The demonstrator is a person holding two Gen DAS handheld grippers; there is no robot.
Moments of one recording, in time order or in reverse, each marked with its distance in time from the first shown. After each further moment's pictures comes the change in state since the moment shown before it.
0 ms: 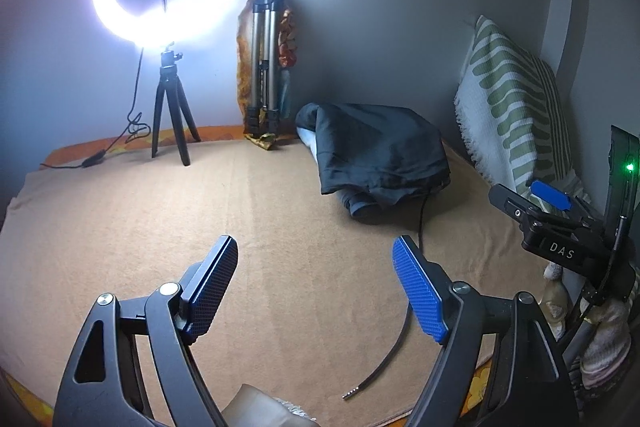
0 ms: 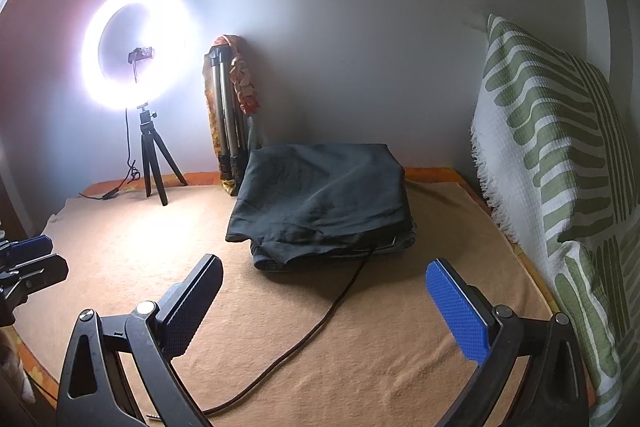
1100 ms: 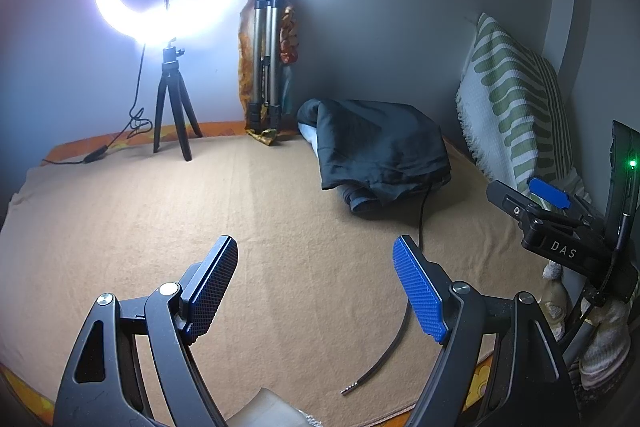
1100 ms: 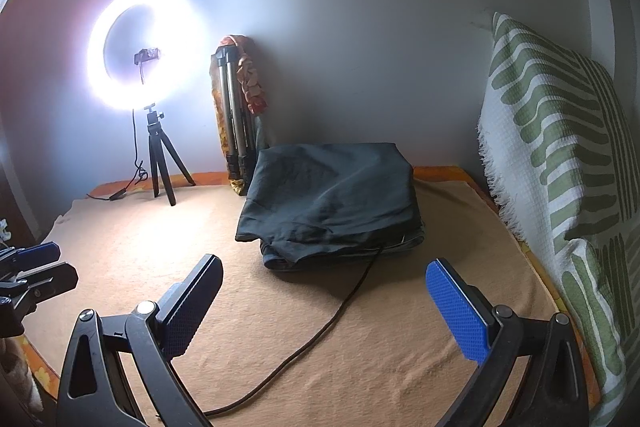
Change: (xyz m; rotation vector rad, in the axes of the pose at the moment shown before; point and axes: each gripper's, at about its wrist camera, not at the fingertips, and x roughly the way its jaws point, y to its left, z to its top) left arm 0.000 0.000 -0.001 -0.001 0.010 0.007; right arm -0.003 0.007 -0.001 0.008 0.007 0.018
